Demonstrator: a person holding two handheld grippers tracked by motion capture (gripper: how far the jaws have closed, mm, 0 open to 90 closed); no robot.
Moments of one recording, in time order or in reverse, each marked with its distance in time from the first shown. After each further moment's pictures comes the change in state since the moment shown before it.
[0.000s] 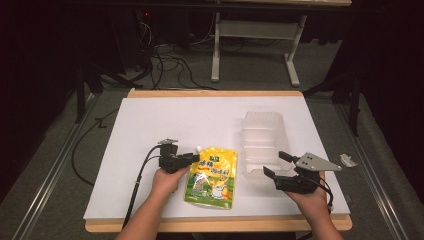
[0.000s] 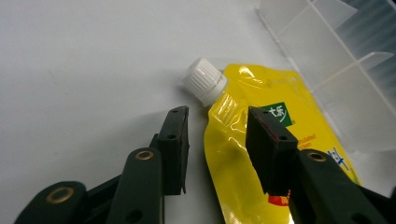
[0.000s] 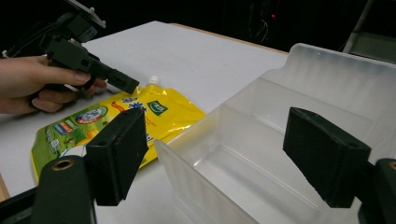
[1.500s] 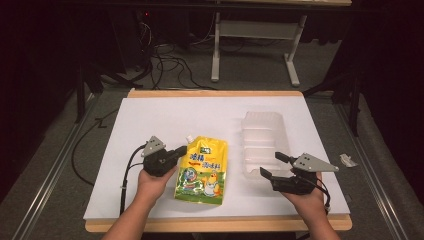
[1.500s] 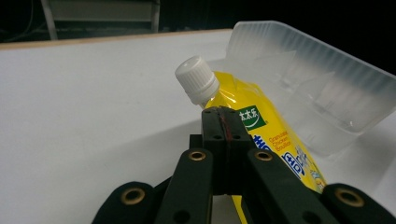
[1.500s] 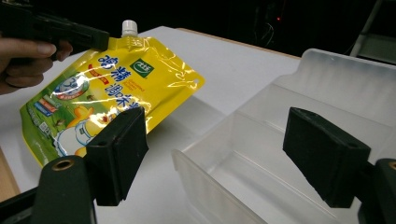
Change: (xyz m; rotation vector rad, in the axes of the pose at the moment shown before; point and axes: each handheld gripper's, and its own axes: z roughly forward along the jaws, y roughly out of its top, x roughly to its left) left arm -0.044 0.008 -0.078 -0.241 -0.211 0.359; right arm 0.010 0.004 0.003 -0.018 0.022 0.014
